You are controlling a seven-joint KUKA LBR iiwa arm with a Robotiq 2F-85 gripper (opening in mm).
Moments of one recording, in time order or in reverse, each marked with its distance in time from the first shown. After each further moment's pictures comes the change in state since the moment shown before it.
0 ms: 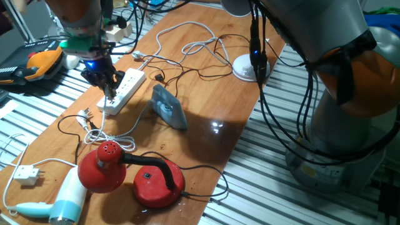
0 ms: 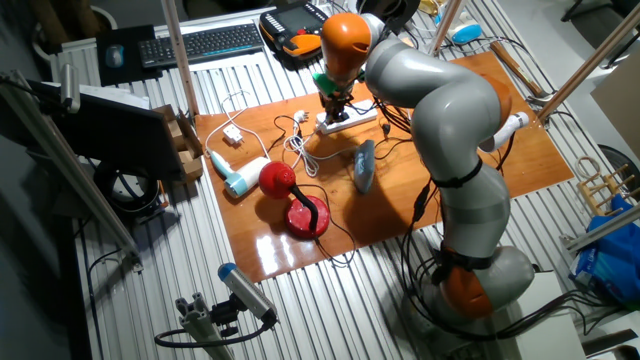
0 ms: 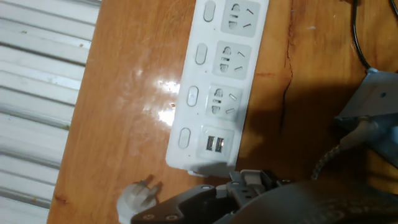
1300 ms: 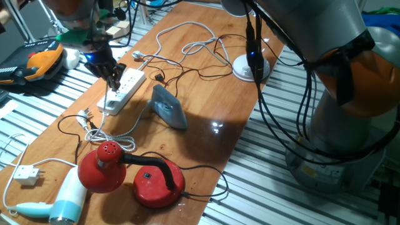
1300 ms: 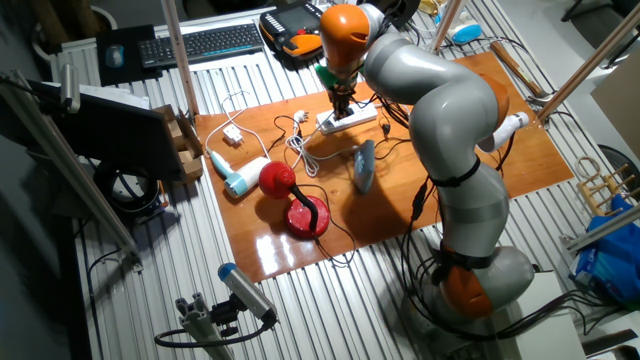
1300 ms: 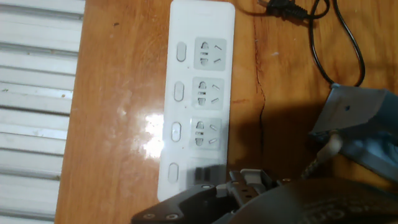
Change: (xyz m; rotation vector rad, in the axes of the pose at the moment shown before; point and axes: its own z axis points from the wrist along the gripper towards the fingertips) arm -0.027 -0.011 -0.015 0.051 -0.073 0.126
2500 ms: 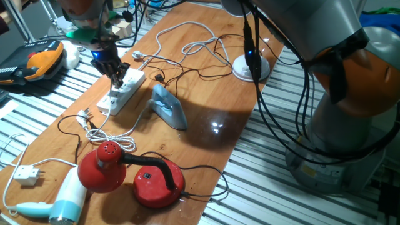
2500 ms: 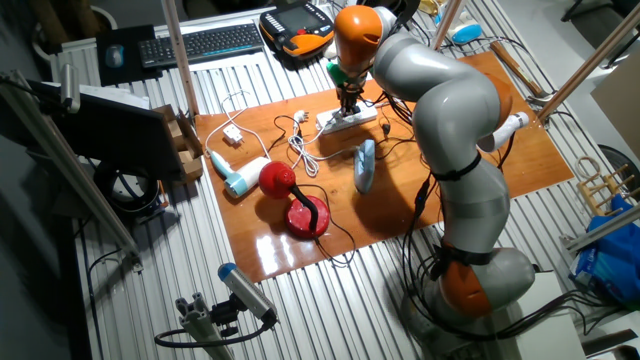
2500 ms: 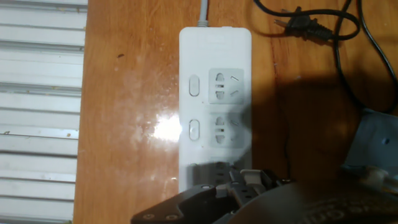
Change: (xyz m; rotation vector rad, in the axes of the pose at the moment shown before) arm -0.032 0.025 0.029 -0.031 0.033 0.060
